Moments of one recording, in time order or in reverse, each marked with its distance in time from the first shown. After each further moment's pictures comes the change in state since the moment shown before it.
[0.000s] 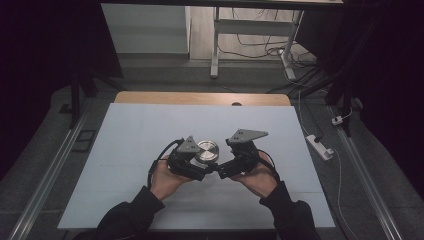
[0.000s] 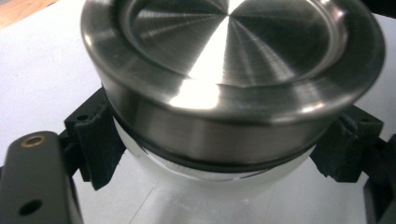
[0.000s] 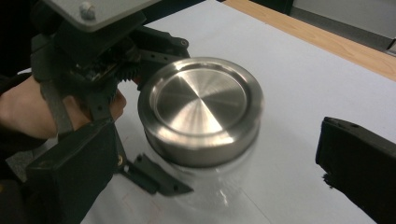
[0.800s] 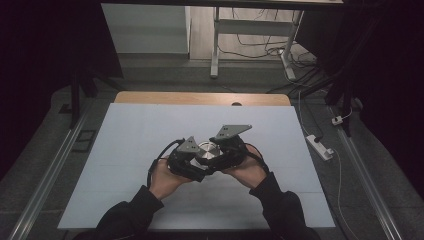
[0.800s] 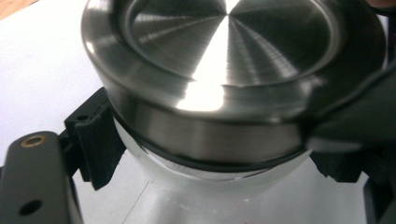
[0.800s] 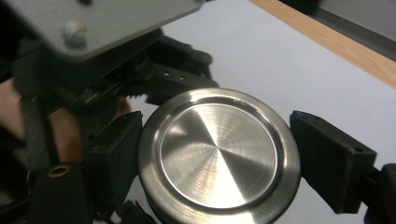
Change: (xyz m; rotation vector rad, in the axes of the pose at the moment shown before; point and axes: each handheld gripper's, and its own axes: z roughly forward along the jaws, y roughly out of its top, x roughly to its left) left arm 0.001 0.001 -0.003 0.005 -0.062 0.032; right arm -0.001 0.017 0.026 0.037 0.100 -0.120
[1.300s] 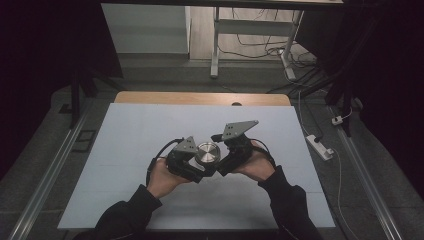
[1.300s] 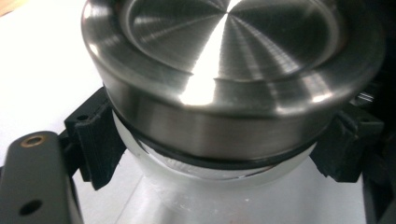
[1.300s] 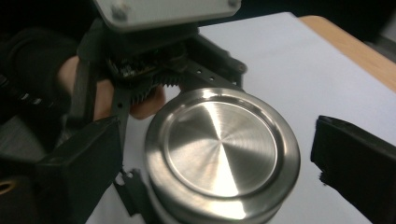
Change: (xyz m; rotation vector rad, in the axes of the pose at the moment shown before) left arm 0.002 0.000 -0.005 -0.024 -0.032 -0.008; right arm -0.010 0.001 -0.013 -0.036 0.136 -0.082
